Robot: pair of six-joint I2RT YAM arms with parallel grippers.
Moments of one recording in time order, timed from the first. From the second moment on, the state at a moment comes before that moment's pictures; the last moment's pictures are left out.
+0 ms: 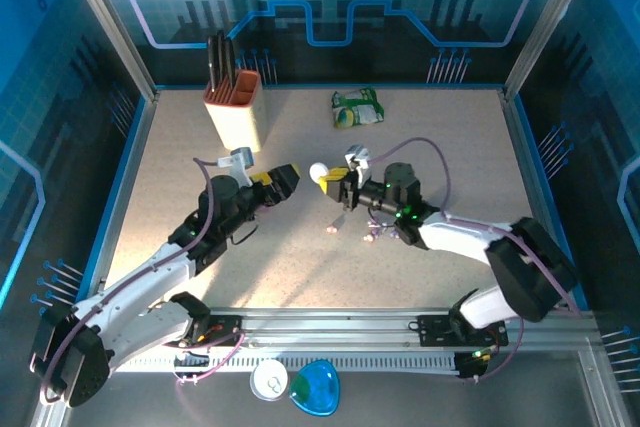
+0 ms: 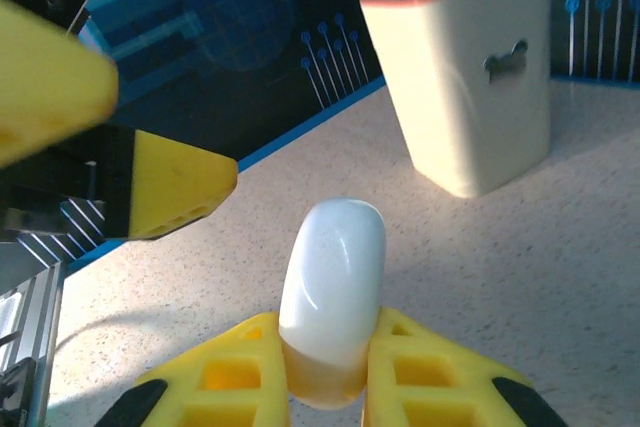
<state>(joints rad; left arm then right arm) -0.53 0.95 0.54 0.20 0.01 -0.75 0.60 1.42 0.63 0.67 -0.45 0.27</state>
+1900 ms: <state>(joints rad) -0.59 1.07 0.45 0.71 0.85 -0.29 0.59 1.13 0.87 -0.09 -0.96 -0.07</state>
